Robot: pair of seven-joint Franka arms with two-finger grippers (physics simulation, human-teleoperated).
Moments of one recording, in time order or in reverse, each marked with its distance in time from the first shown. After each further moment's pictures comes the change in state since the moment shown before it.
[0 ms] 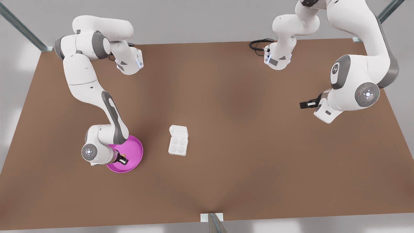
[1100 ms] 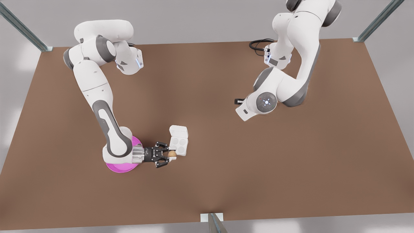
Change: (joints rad) left arm -0.235 0.176 -0.240 -0.032 -0.134 0.193 -0.170; right arm -0.003 0.116 0.225 0.138 1.257 -0.268 0.099
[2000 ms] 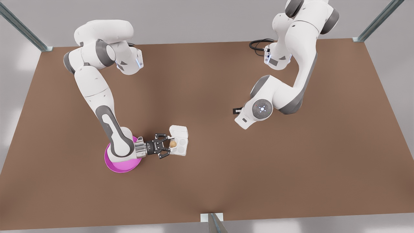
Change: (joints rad) left arm 0.035 0.080 -0.031 0.055 0.094 0.022 -0.152; right arm -0.019 0.045 -0.019 -0.063 -0.077 -0.168 0.121
